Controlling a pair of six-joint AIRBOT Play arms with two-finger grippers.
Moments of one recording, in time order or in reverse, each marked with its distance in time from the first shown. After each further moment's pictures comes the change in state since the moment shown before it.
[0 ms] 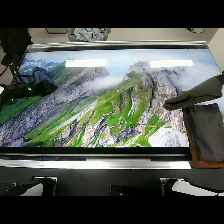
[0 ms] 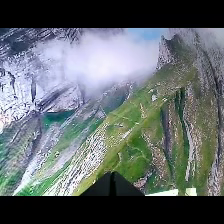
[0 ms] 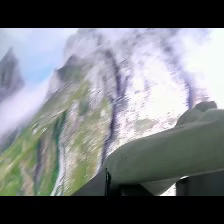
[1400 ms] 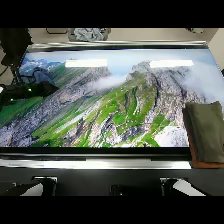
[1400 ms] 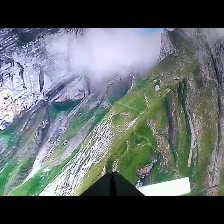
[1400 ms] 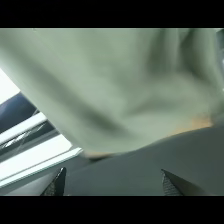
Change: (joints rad) left arm 0.000 0.007 0.003 -0.026 -0.044 0.000; right arm -0.208 0.151 -0.364 -0.804 0.340 0.044
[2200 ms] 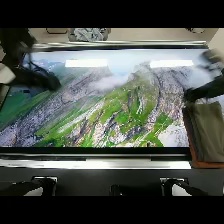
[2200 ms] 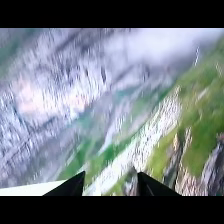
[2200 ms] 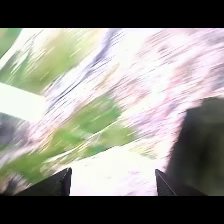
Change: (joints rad) left arm -0.299 -0.072 0.285 0.711 -0.295 -0.334; right arm 0.758 -0.022 0.123 0.144 -0.277 -0.097
